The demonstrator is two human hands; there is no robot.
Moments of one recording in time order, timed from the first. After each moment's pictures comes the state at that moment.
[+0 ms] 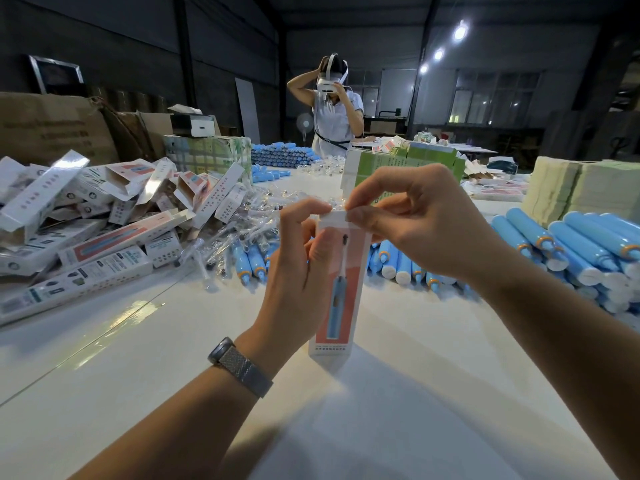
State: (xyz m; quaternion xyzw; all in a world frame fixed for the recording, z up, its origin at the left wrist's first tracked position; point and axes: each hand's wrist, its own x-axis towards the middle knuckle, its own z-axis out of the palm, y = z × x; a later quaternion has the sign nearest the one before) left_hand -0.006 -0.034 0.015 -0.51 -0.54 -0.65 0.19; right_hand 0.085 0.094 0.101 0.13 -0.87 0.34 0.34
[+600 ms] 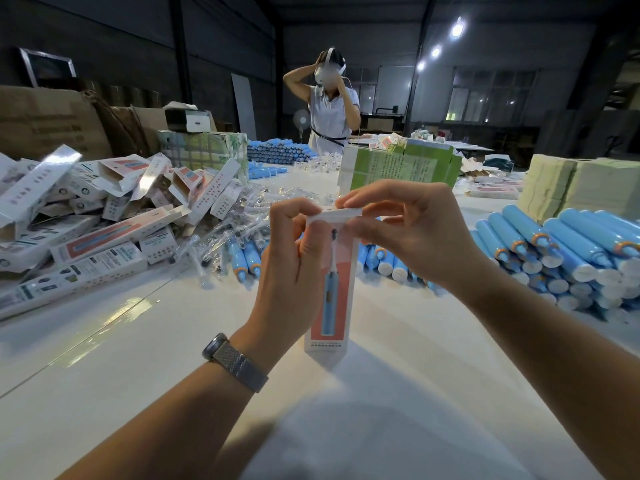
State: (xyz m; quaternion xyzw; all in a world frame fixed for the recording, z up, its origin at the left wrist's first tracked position) left_hand -0.004 -0.034 0.017 -0.48 -0.55 -0.66 0.20; right_hand 0.080 0.104 0.079 0.15 -0.82 0.42 0.35
